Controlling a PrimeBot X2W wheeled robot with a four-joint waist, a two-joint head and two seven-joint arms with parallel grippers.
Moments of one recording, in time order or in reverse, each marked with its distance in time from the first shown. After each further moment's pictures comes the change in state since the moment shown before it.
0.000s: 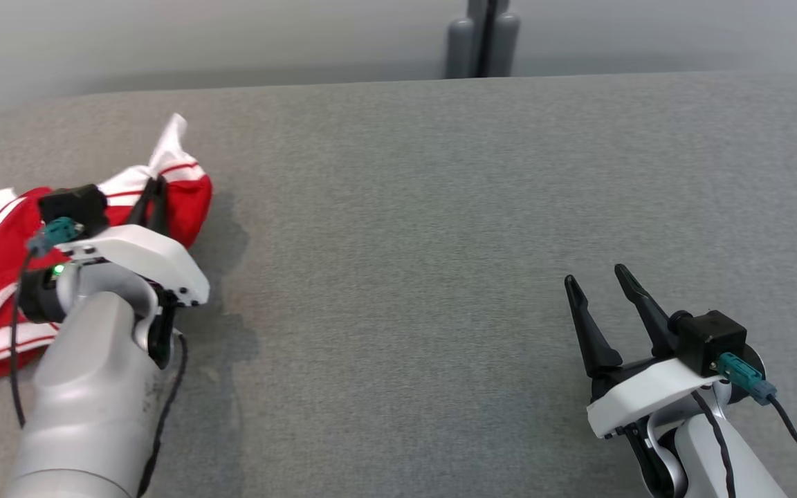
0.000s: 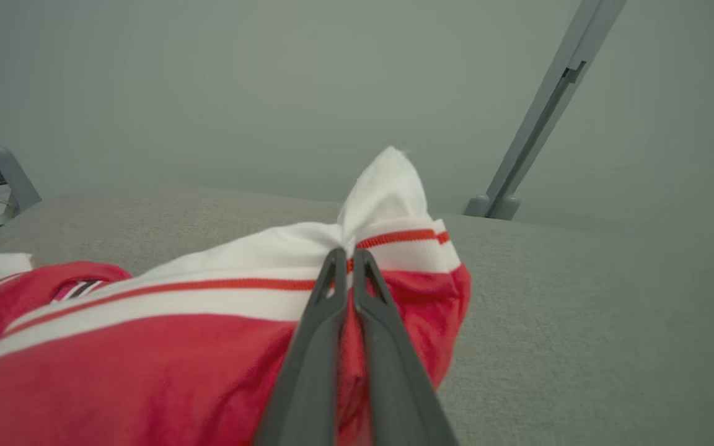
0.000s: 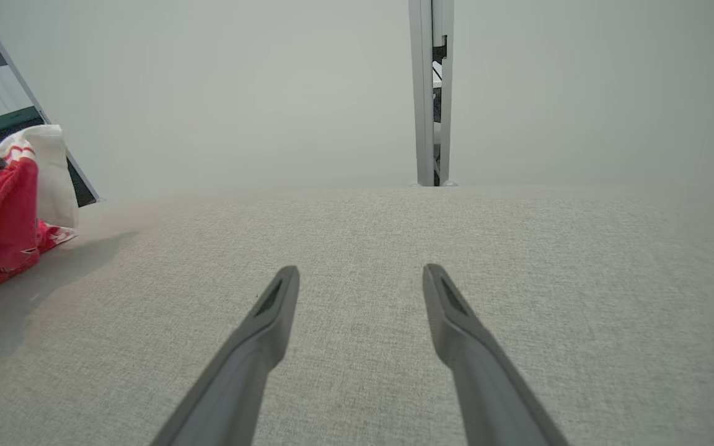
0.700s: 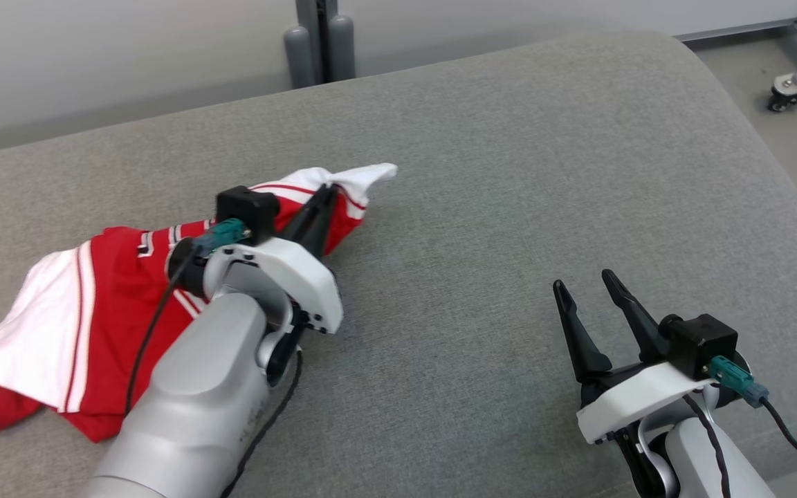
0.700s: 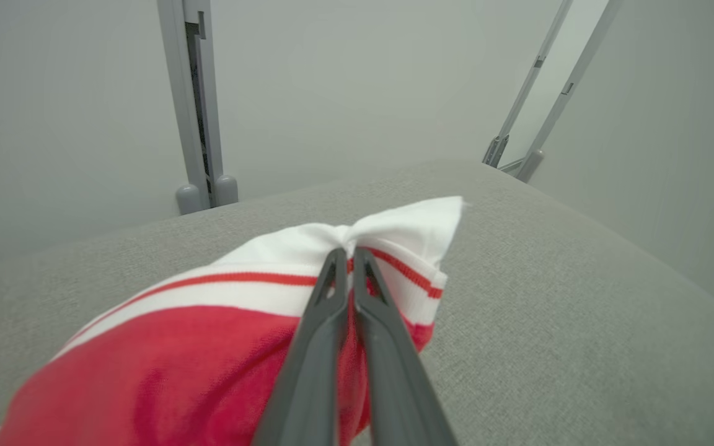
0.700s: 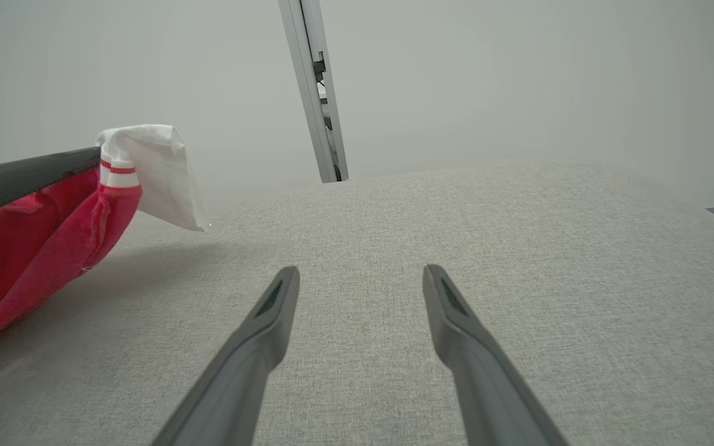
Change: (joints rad) left arm 0.050 -0.072 -0.522 -0.220 -0.250 0.015 0.033; right arm 0.003 0.000 0.036 -0.002 0.053 0.000 0.000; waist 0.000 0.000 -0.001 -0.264
